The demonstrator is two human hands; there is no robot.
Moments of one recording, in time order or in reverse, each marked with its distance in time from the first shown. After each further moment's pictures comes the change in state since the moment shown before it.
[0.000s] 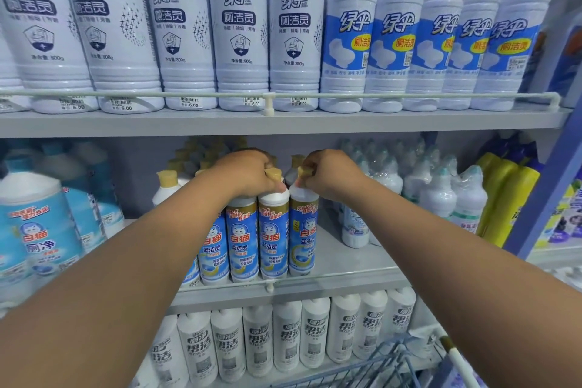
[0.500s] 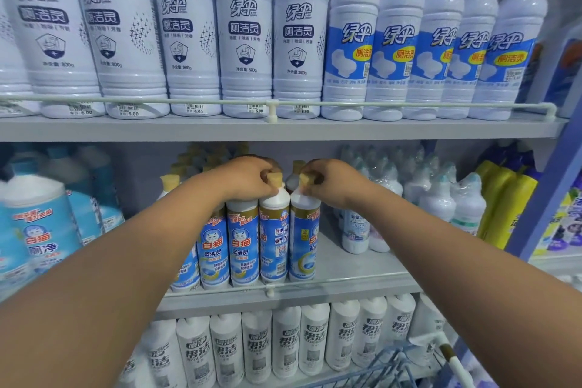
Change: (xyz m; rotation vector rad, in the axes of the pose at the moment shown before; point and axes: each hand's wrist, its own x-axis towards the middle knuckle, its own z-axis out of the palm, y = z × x) left_hand -0.005 -0.007 -0.007 -0.133 -0.057 0.090; right_hand -0.012 0.005 -0.010 0.134 -0.081 -0.057
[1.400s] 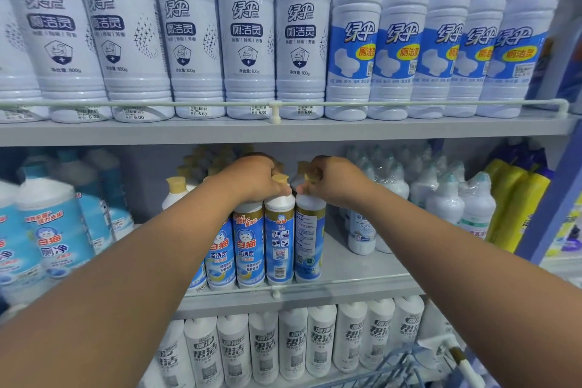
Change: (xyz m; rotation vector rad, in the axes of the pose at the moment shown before) left_hand 0.009 0.004 0.007 0.048 0.063 -0.073; right_hand 0.006 -0.006 0.003 -0.062 0.045 0.050
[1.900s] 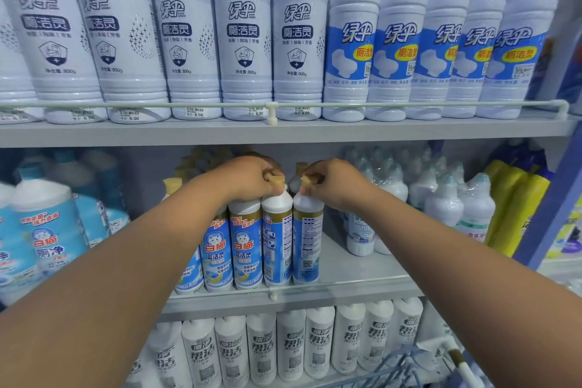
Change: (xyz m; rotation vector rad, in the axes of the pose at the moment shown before) left_hand 0.006 -0.014 -0.004 -0.089 -0.044 0.090; right_hand -0.006 0.005 -0.001 0.067 -0.006 -0.046
